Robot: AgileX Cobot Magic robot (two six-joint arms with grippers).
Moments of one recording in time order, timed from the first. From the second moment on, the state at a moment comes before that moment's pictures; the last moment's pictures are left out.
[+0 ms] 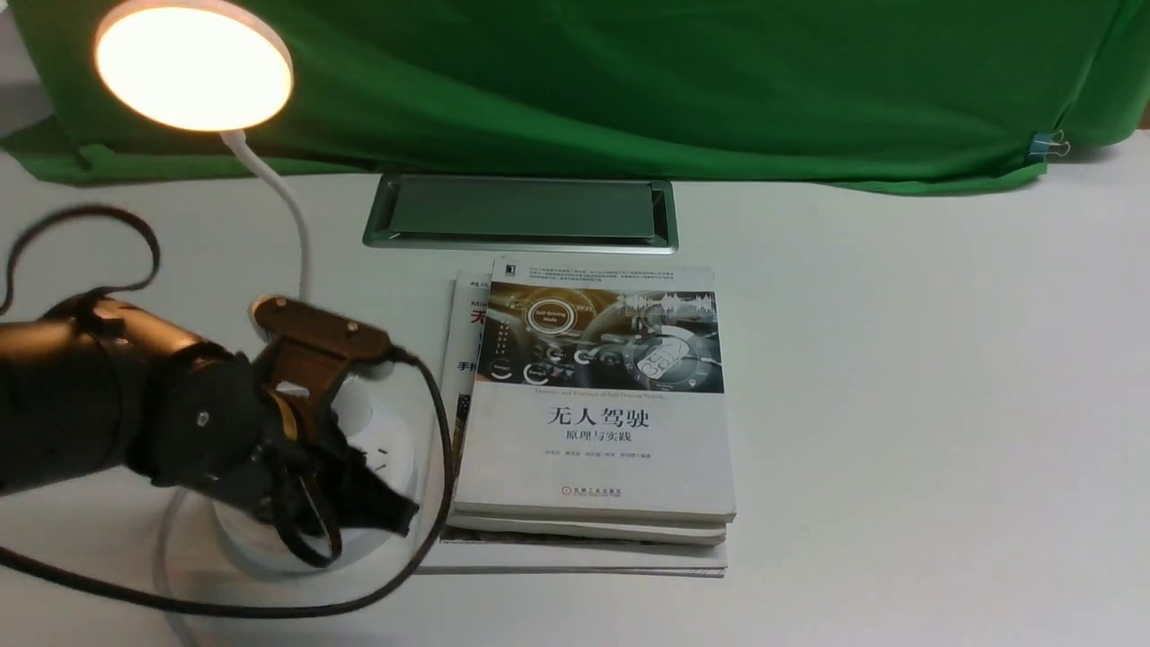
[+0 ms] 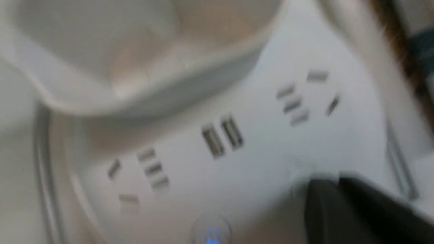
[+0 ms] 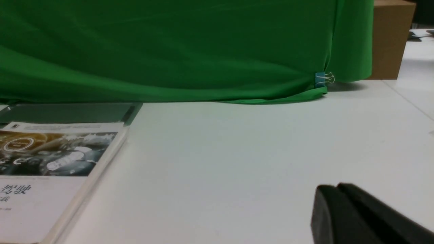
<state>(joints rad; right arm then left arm) 0.04 0.00 0.01 0.04 0.14 -0.02 -0.36 1.55 -0.76 0.03 0.44 0.04</state>
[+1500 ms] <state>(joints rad) 0.04 0.00 0.01 0.04 0.14 -0.02 -0.36 1.57 -0.77 0.06 0.40 0.02</state>
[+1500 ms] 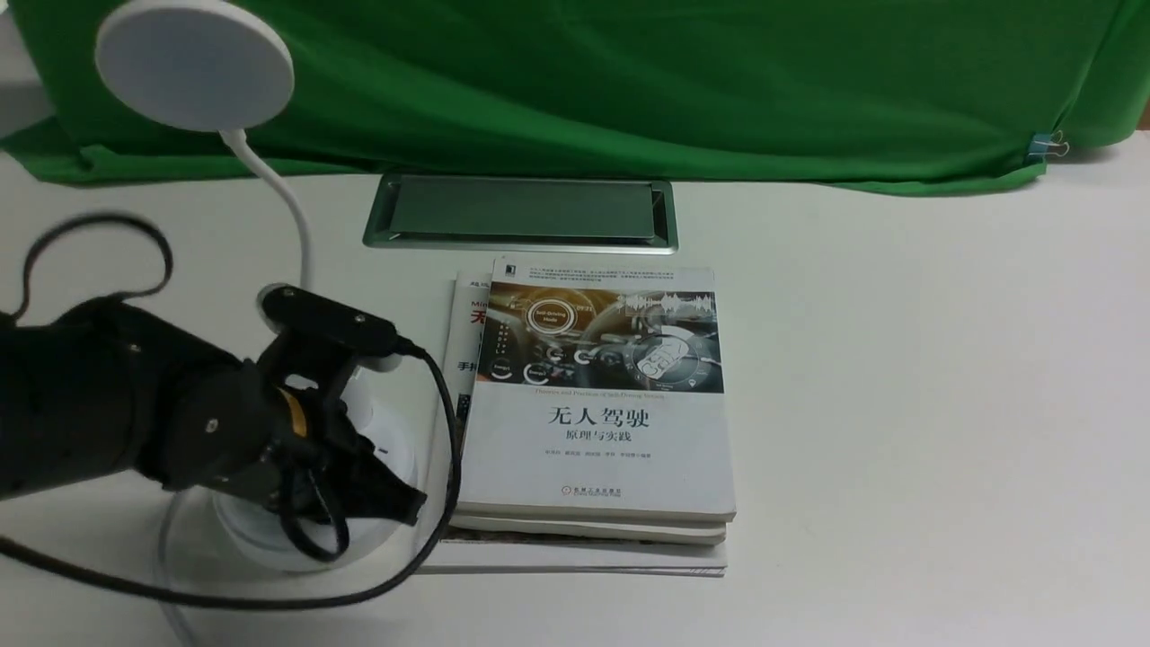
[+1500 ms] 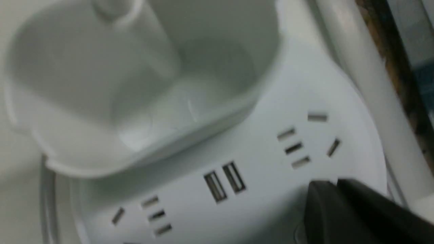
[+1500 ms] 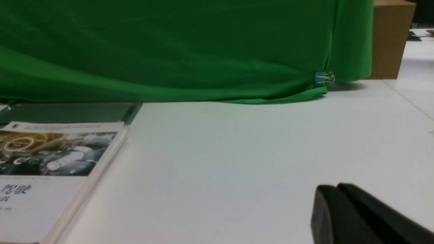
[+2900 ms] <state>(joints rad) 0.04 0.00 0.01 0.04 0.14 -0.02 -0.33 0.62 -0.55 -0.25 0.49 0.14</state>
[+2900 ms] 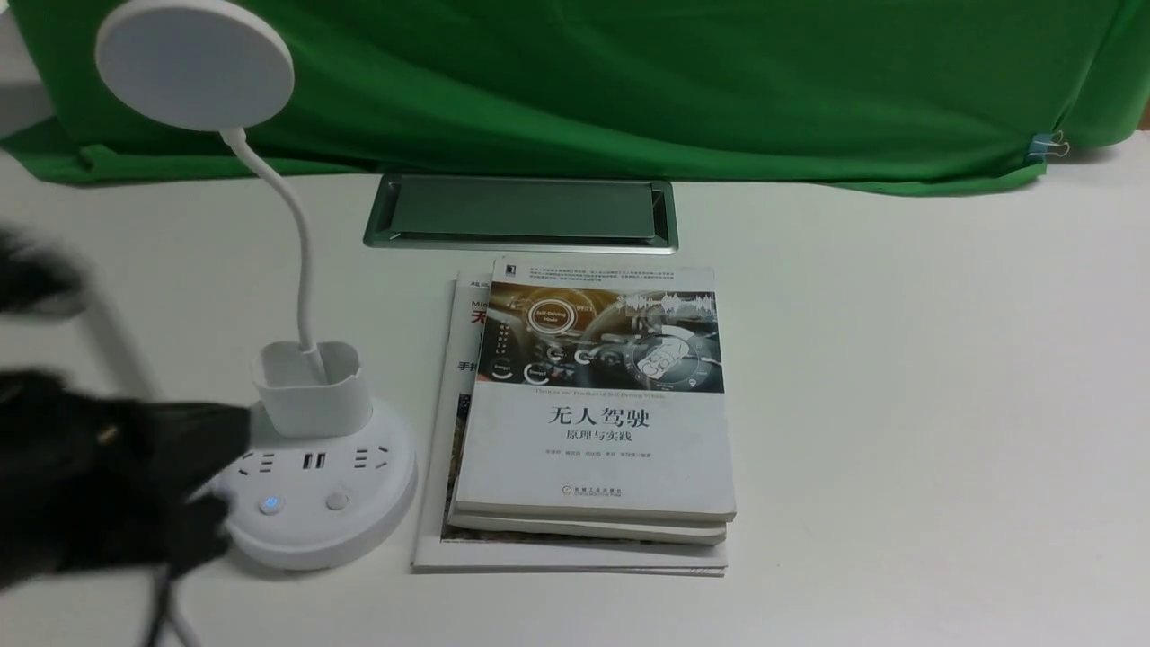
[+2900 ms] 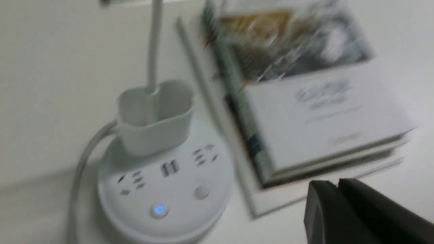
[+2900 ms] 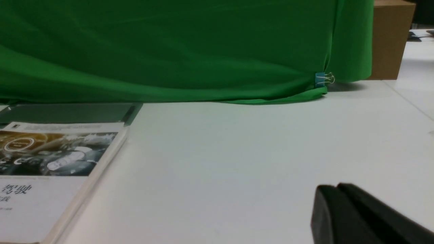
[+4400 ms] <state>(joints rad) 0.04 0.00 0.01 0.04 0.14 -0.02 0.05 0.00 -0.01 -0.04 0.35 0.17</state>
